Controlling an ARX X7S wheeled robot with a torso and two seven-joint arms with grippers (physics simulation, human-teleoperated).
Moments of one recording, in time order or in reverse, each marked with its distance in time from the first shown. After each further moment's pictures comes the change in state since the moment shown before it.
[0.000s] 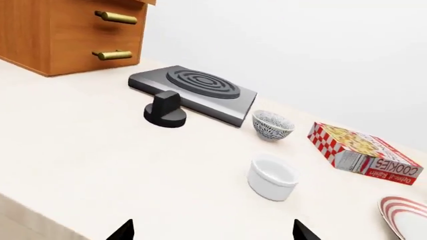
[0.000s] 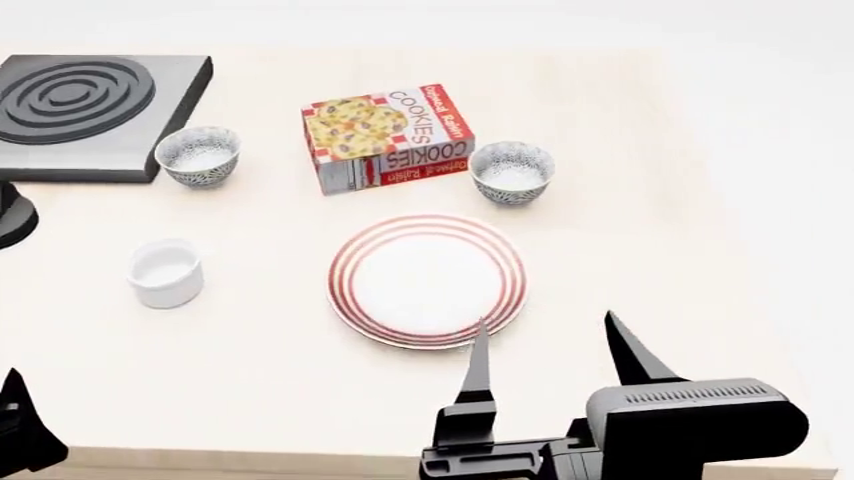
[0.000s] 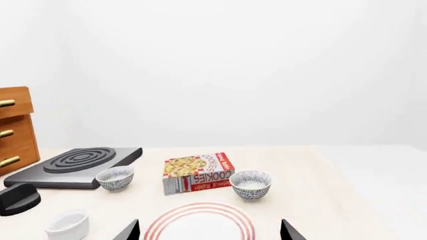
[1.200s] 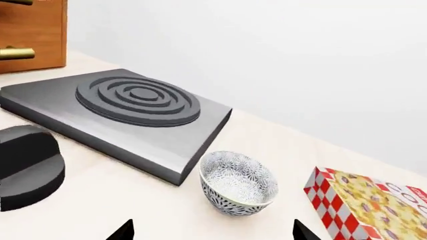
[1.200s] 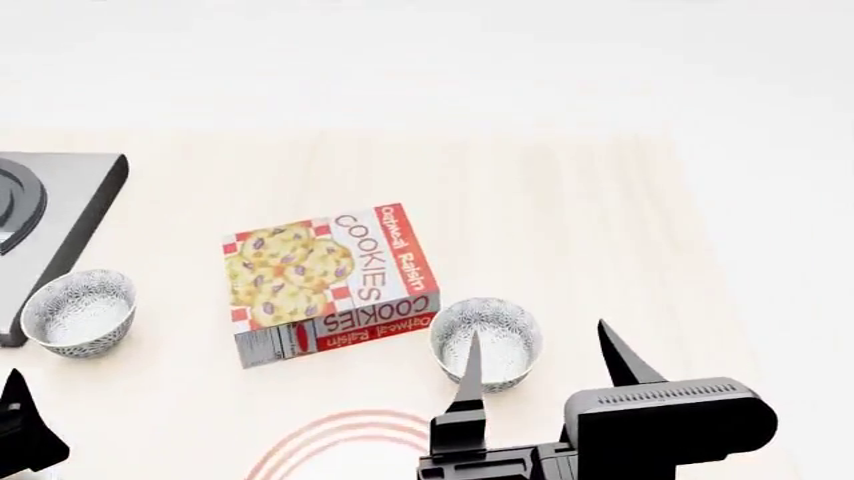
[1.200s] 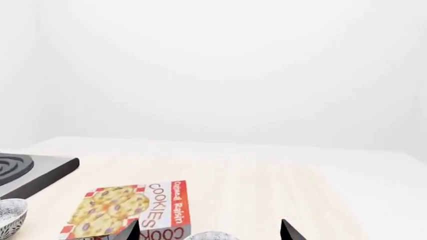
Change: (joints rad) left arm -0.003 -0.013 0.021 -0.019 -0.015 0.018 -0.016; right arm 0.012 0.035 -0.064 0.058 -0.038 -0.025 0.028
